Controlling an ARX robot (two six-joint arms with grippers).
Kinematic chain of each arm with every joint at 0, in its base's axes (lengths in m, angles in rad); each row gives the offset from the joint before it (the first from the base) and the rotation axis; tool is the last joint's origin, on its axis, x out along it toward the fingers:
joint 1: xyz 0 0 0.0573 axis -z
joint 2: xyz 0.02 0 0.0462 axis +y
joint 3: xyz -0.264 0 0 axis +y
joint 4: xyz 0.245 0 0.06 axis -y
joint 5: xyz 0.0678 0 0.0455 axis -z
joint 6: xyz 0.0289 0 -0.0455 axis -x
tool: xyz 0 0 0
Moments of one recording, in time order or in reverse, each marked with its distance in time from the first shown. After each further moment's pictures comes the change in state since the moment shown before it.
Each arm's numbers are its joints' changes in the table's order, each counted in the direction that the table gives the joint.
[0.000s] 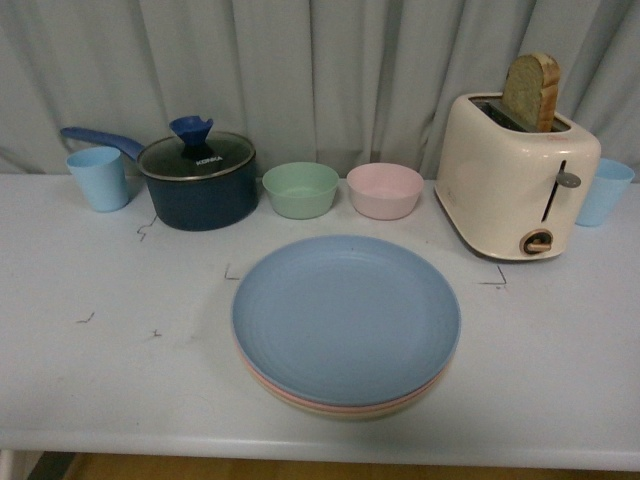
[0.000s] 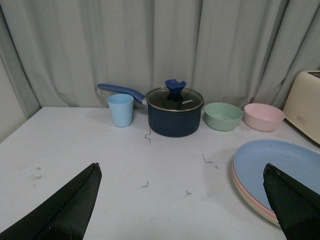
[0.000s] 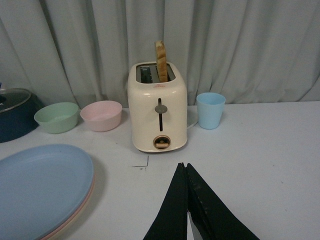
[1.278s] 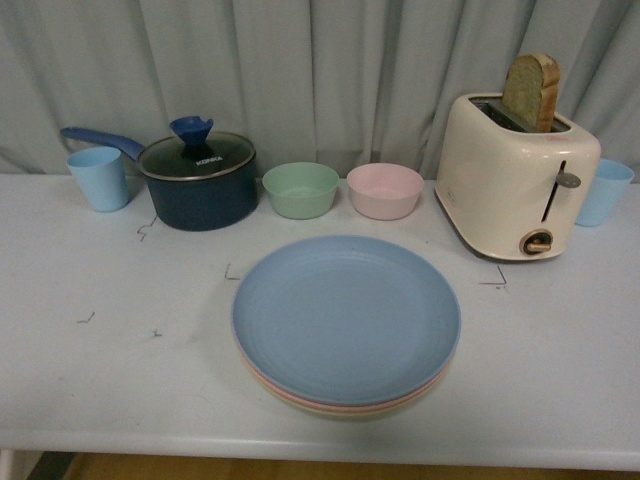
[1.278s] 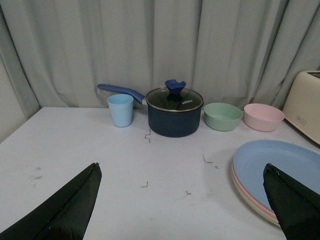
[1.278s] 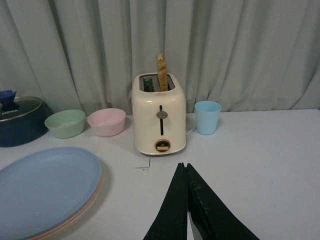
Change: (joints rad) left arm 0.000 0.000 0.000 0.000 0.000 0.000; right arm 0.000 -0.647 0.014 -0.598 0.000 0.000
